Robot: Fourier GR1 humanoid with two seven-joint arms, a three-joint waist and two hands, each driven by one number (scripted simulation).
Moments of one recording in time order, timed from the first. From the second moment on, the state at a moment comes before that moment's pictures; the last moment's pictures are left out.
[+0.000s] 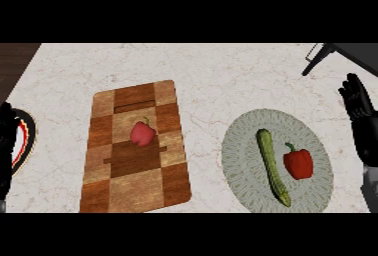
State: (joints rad) left arm 0.08 0.56 -0.03 -1.64 0.14 0.40 0.05; right arm -0.15 -0.48 0.02 -1.47 -0.15 -0.17 -0.11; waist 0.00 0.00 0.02
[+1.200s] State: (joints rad) left arm 0.08 0.50 -0.04 -1.45 0.31 0.13 0.06; right arm -0.03 -0.13 0.40 -1.58 0.95 -0.67 0.62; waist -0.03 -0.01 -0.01
